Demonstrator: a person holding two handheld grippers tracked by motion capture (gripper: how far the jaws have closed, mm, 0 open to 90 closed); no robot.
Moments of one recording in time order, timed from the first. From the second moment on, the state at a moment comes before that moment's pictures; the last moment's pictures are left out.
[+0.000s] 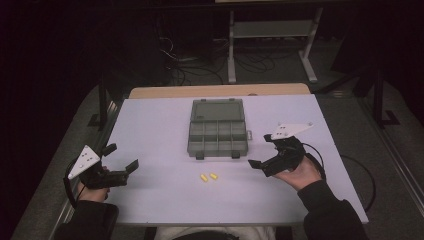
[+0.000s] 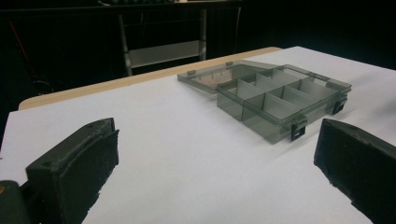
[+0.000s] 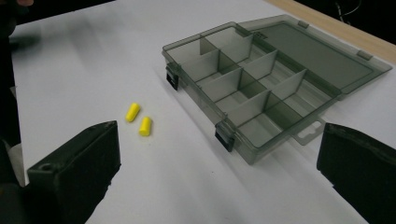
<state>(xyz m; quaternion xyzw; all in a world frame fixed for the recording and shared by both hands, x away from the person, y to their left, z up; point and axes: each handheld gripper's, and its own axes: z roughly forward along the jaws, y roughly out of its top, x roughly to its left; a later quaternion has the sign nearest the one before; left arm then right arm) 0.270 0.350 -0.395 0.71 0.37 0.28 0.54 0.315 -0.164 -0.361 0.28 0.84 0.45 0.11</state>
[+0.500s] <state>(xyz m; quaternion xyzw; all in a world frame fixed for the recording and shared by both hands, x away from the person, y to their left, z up) 0.270 0.350 -0.395 0.71 0.36 0.28 0.54 0.323 -0.136 -0.368 0.25 0.87 0.42 0.09</state>
